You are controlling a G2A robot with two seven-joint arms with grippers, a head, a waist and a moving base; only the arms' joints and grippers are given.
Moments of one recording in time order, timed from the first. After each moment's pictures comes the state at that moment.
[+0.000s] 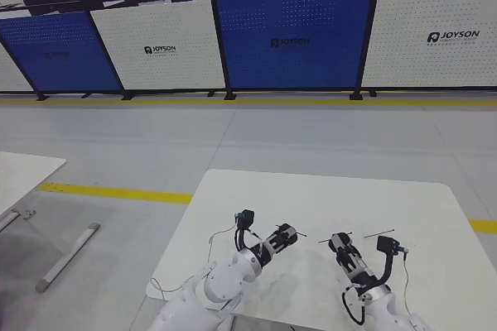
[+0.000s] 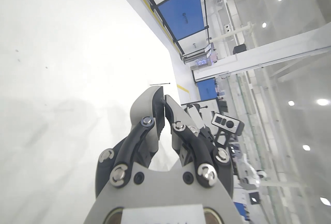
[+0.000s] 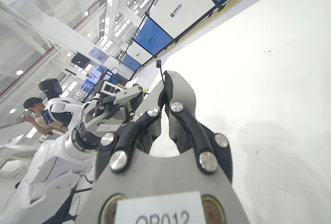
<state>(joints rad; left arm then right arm) 1.40 -1.21 -1.03 -1.65 0.07 0.07 -0.16 -1.53 -1.21 1.12 -1.65 -0.40 -0.15 0.02</state>
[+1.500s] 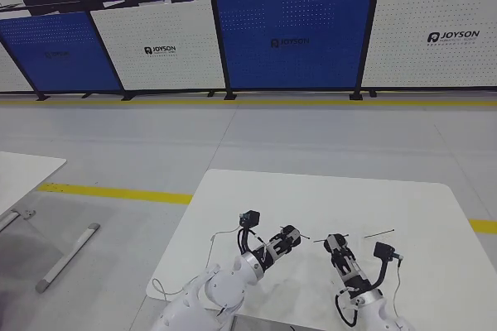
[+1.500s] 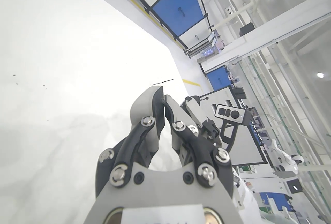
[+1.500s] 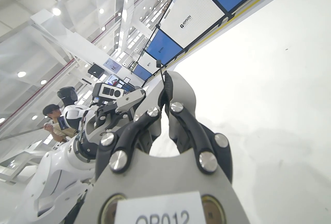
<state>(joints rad) 1.41 -1.20 -1.02 -1.65 0.18 -0.02 -0.15 -1.50 -1.24 1.06 -1.55 -0.38 -0.26 -0.12</state>
